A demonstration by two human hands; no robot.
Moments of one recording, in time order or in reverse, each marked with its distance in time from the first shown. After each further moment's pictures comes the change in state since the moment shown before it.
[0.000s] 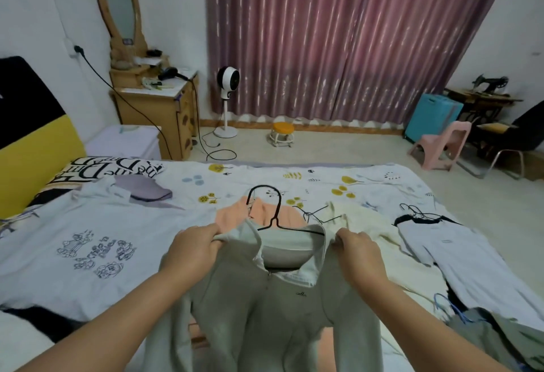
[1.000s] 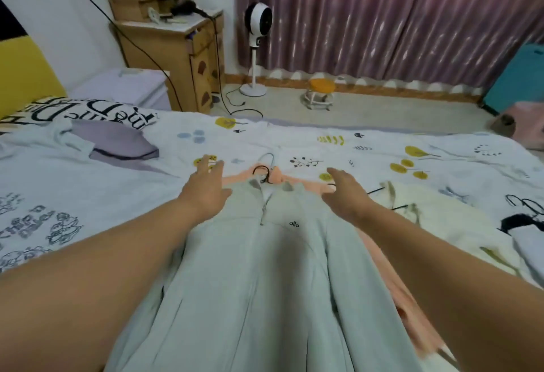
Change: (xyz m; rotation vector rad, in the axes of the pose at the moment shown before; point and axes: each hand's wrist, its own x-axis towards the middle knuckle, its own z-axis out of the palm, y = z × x) left_hand 0.220 -0.106 0.250 0.146 -0.280 -0.290; right_hand 0.282 0.012 0.256 0.314 -0.356 -0.082
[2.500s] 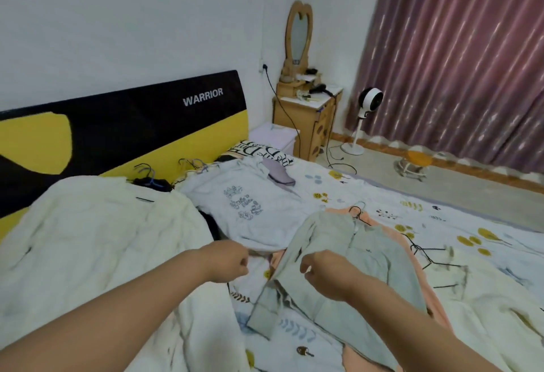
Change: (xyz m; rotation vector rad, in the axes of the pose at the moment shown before) left_hand -0.516 -0.058 -0.241 0.164 -0.350 -0.097; right_hand -0.463 -0.245 -0.084 -0.458 -0.438 -0.639
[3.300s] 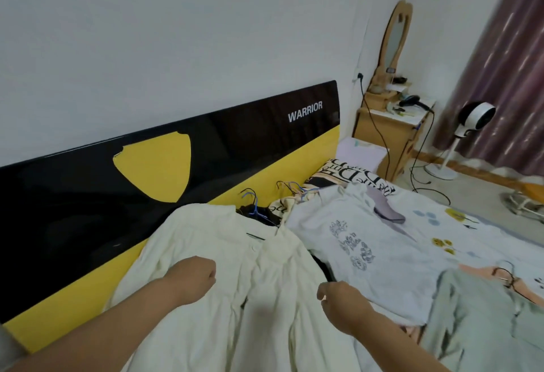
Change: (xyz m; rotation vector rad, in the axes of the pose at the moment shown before) left_hand -0.027 -0.435 0.010 -0.145 0.148 -0.399; right_hand 0.297 -0.258 0.054 0.009 -0.022 -0.027
